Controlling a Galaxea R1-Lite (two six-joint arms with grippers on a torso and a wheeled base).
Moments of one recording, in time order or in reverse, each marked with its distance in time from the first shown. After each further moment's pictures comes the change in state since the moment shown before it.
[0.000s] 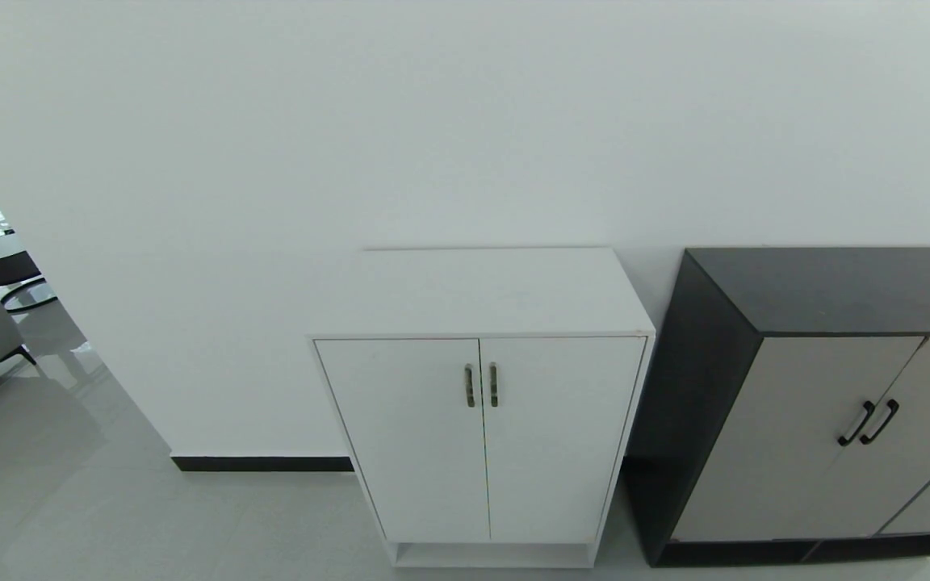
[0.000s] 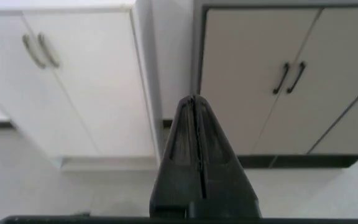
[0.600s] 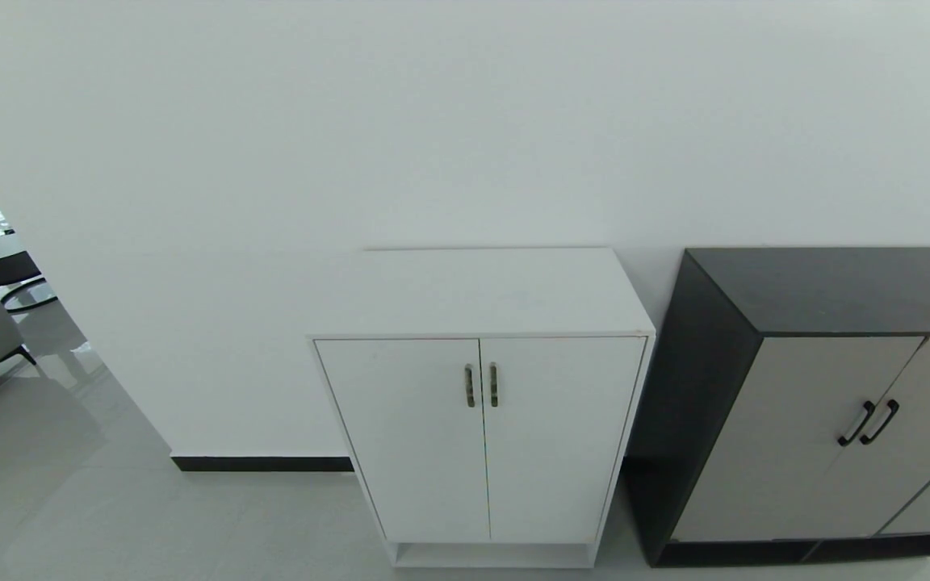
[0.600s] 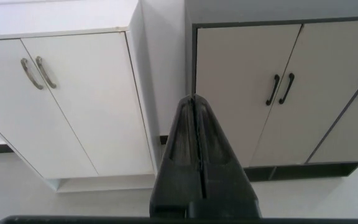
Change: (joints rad) left arm 0.000 0.000 0.000 0.000 0.001 -0.002; right arm -0.026 -0.088 0.000 -0.001 0.006 0.017
